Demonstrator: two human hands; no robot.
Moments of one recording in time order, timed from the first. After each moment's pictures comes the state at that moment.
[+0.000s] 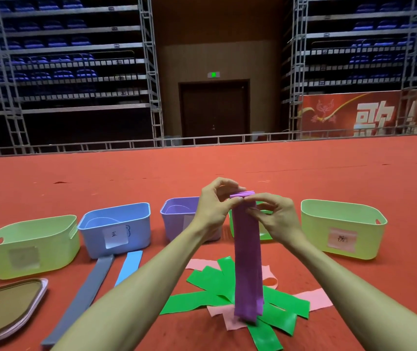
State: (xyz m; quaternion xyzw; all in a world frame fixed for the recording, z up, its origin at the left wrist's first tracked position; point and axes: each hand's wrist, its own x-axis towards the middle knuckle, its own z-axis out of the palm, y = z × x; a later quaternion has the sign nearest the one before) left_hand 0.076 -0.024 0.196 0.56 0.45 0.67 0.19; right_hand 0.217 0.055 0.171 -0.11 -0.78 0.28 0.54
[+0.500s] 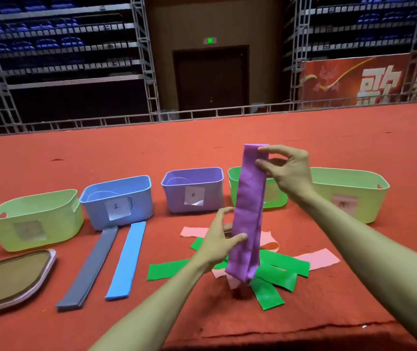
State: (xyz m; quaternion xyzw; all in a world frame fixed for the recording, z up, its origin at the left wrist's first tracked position) left_hand 0.080 -0.057 0.068 0.53 0.56 0.56 0.31; right_hand 0.218 0.064 0.187 -0.18 -0.71 0.35 0.58
